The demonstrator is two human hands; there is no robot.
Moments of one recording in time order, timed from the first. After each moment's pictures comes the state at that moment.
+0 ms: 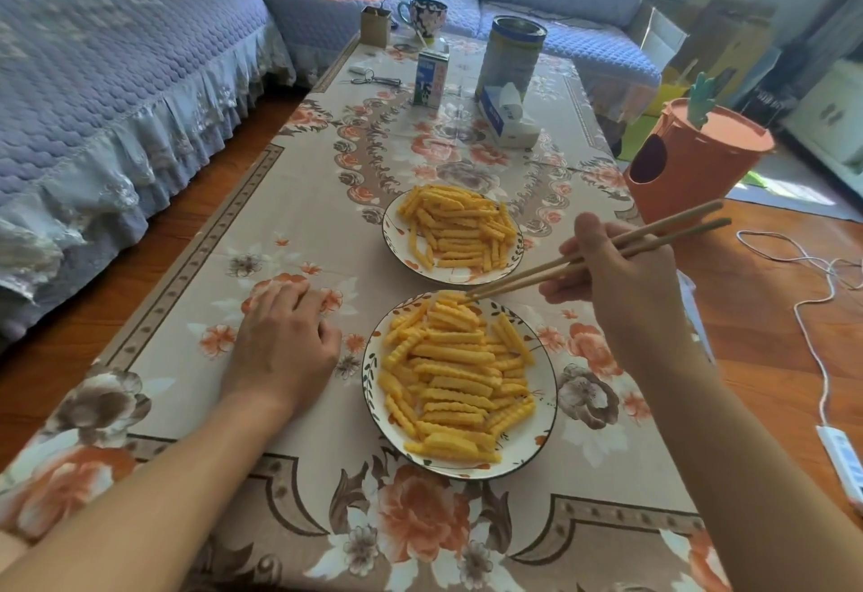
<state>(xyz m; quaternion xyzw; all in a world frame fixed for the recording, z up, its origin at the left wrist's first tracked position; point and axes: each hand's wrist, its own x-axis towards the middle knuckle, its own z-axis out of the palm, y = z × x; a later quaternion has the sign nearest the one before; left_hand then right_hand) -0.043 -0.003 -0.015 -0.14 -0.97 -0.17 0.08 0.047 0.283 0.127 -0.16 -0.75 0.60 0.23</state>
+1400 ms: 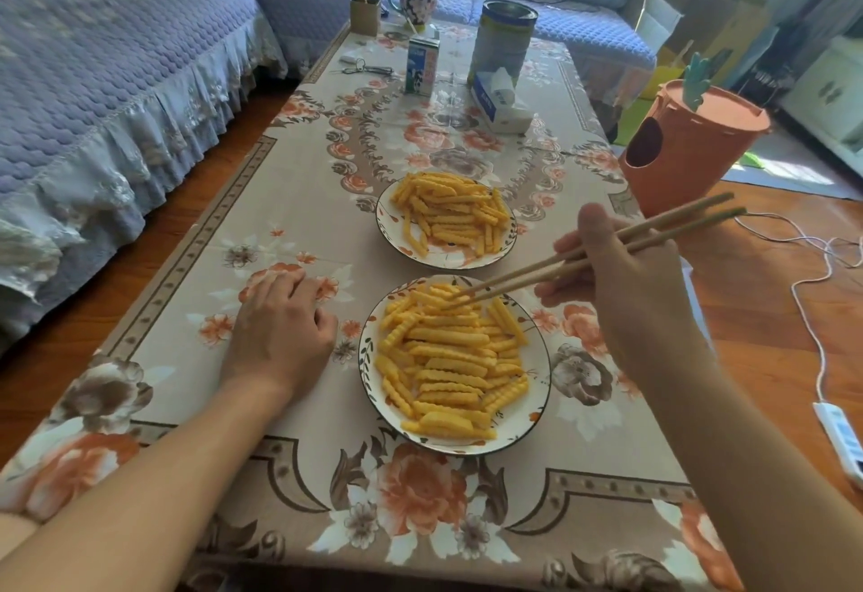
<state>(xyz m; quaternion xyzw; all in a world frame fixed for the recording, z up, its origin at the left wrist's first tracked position) -0.040 -0.003 -0.010 -0.13 -0.97 -0.17 0.06 0.074 0.270 0.136 -0.16 -0.73 0.63 0.21</state>
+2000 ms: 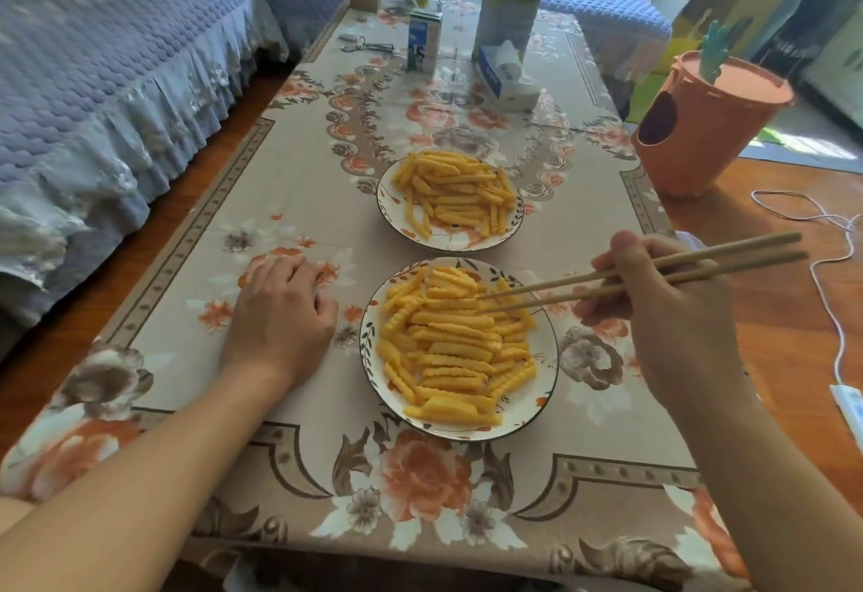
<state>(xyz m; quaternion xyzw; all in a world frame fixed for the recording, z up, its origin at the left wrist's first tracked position) -0.038 -0.001 -0.010 -0.13 -0.97 -0.18 0.07 0.105 0.284 0.111 -0.19 -0.74 0.59 0.25</state>
